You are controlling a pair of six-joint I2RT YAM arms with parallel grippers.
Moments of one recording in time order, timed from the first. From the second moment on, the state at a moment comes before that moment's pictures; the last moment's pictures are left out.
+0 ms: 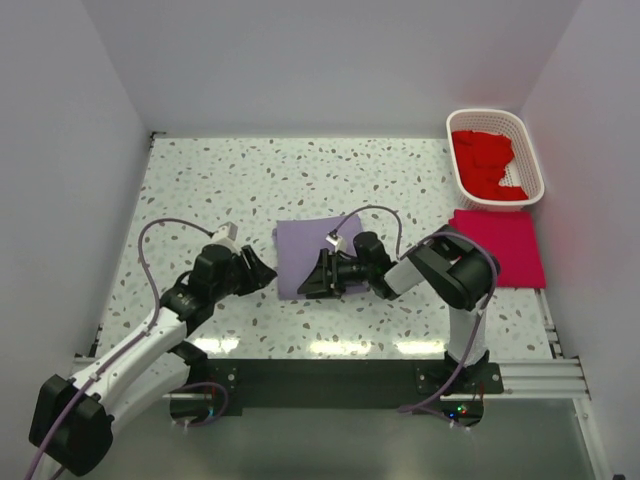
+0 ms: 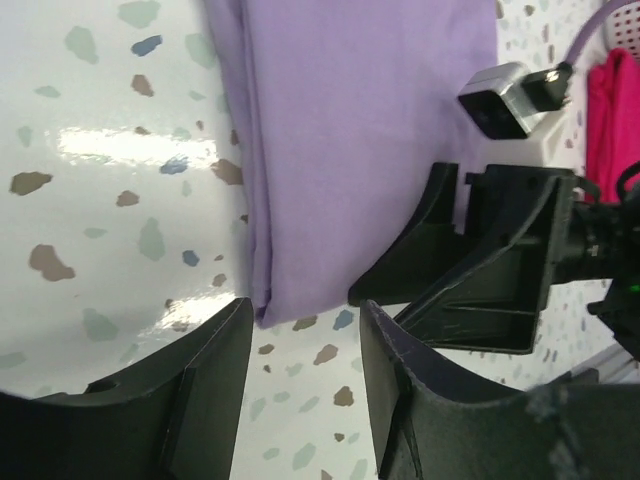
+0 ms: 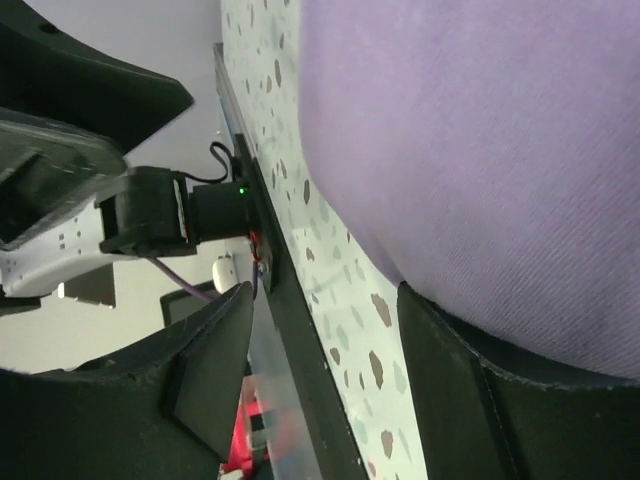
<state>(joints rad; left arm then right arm) -0.48 0.82 0.40 -0.17 0.07 -0.78 0.68 1.92 0.65 0.78 -0.77 1.03</state>
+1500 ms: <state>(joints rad) -0.97 1.33 0.92 -0.34 -0.19 -0.43 0.29 1.32 1.02 -0.44 -0.14 0.42</state>
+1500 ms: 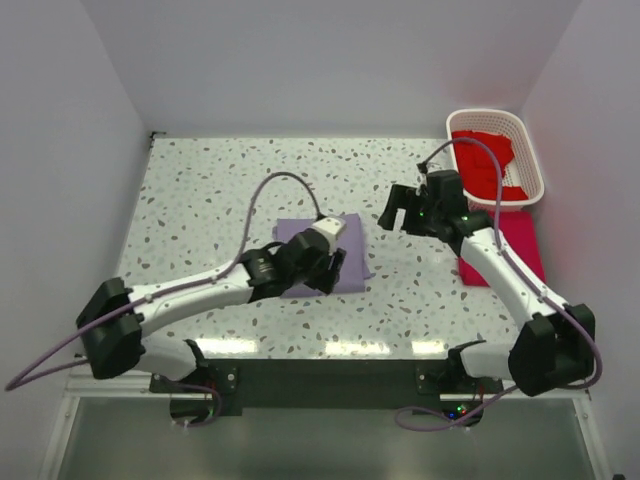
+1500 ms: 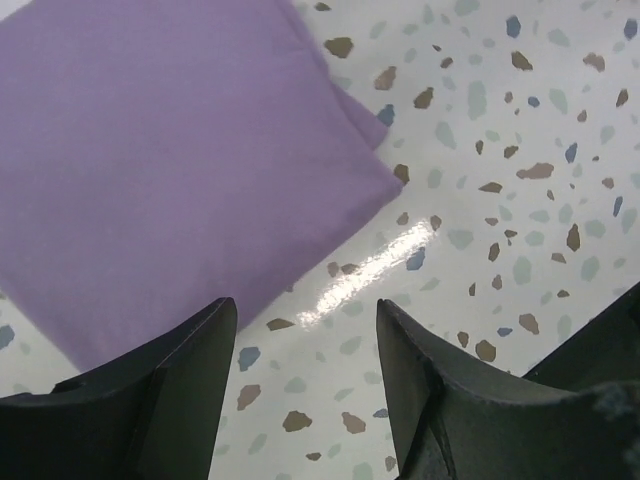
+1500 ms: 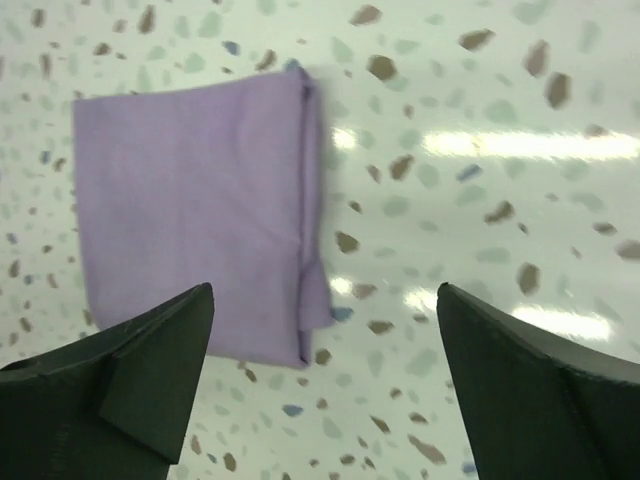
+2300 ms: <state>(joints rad) -1.25 1.99 1.36 -0.43 -0.49 -0.09 0.26 1.16 0.89 -0.75 0.13 0.41</state>
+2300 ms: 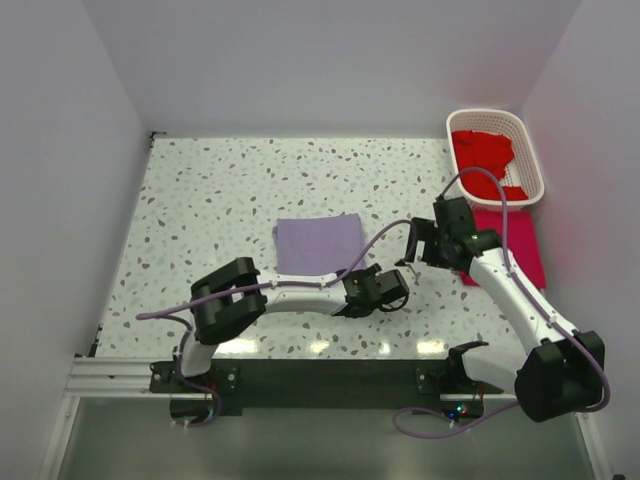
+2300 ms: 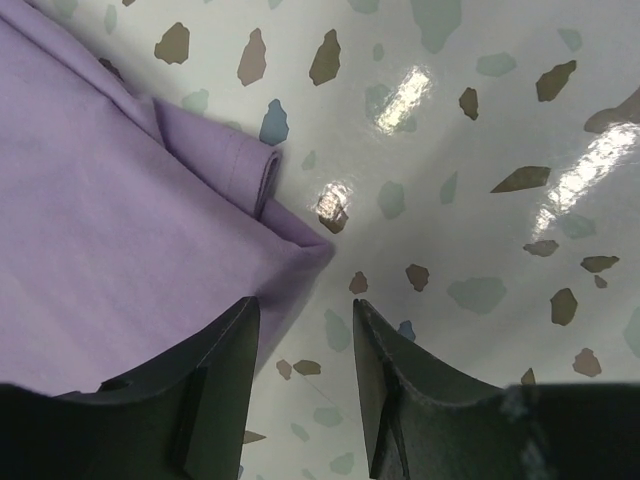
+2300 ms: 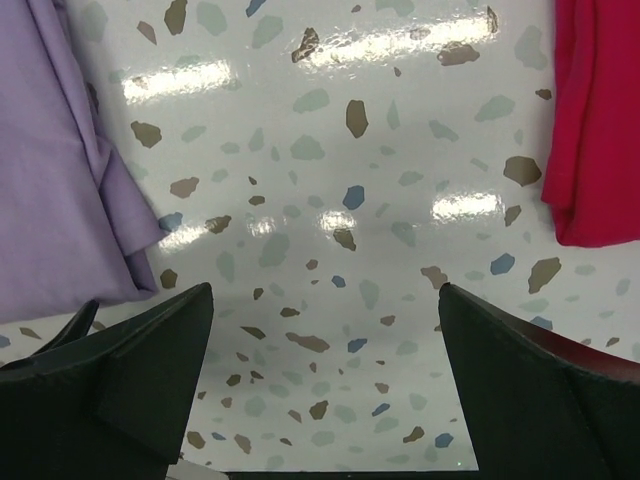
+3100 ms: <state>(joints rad) -1.22 1.95 1.21 -0.30 -0.54 -0.12 0.25 1.29 0.78 -0.47 -0.15 0.52</state>
